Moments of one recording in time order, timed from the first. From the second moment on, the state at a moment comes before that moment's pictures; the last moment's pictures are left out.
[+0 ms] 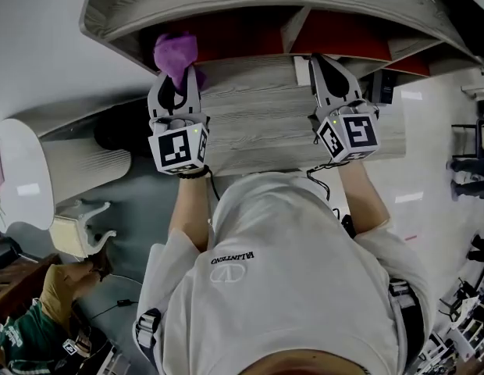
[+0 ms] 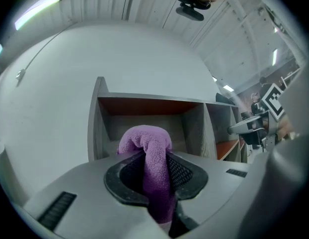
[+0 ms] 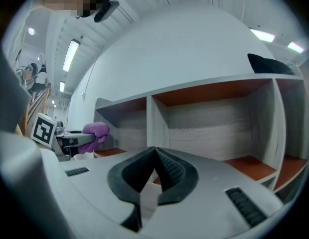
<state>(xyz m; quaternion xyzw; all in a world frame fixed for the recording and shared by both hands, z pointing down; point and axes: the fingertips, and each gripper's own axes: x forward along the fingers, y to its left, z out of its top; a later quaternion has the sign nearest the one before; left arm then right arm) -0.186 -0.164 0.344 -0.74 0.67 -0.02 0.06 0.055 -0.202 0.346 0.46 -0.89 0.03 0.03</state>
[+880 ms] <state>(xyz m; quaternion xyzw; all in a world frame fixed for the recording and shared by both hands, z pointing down) -0.186 -0.138 0.324 -0.74 0.67 -0.01 0.07 0.158 -0.205 0.334 0.53 -0.85 0.03 0.00</state>
